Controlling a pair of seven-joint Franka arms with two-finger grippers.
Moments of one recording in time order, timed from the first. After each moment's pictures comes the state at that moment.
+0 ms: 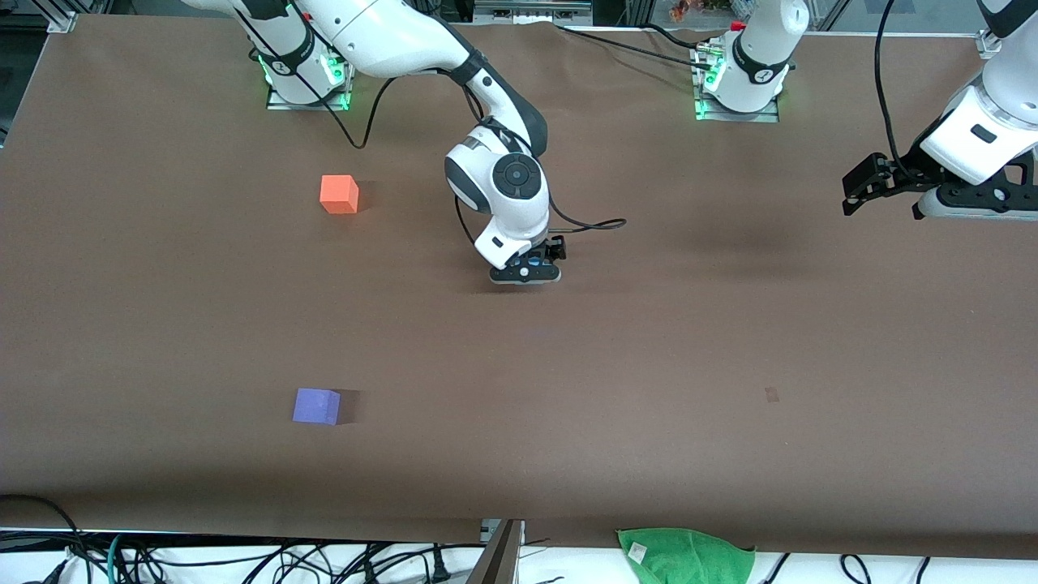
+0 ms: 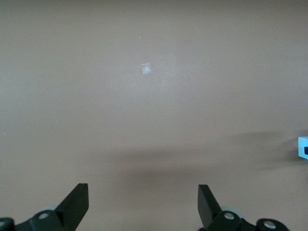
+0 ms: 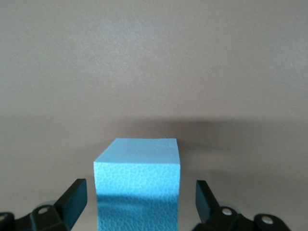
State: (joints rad) left arm 0.02 -0.09 -0.08 -1.80 0.00 1.75 -0.03; right arm 0.80 0.80 0.04 -1.47 0.00 2.31 0.81
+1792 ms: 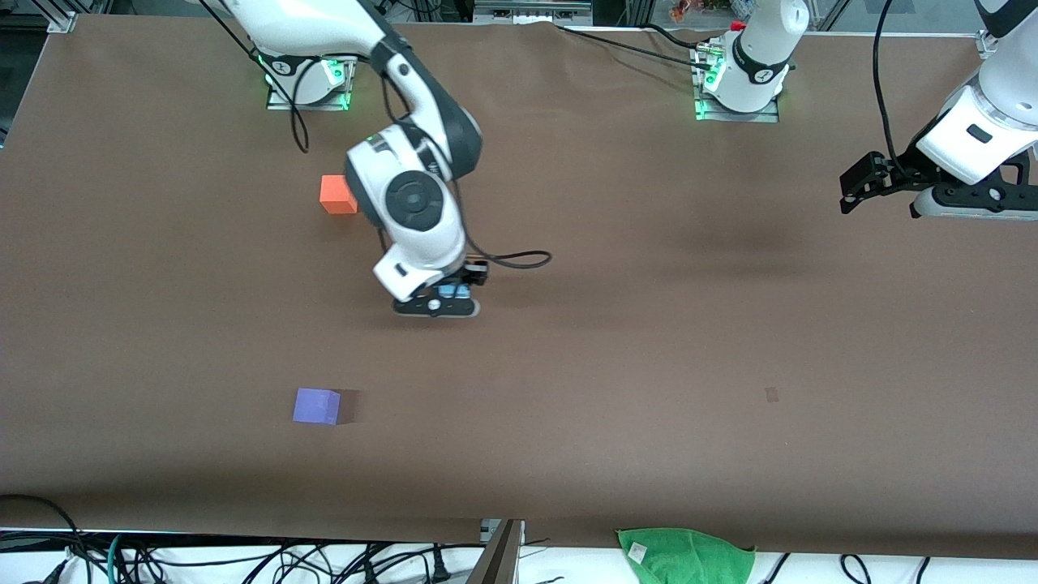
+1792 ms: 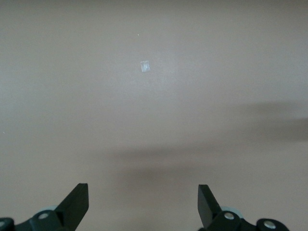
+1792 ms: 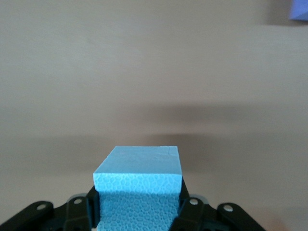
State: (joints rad) left arm 0.02 -0.09 -0.09 -1.80 0.00 1.74 -0.03; right arm 0.56 0.59 0.01 -1.44 0.00 1.92 0.55
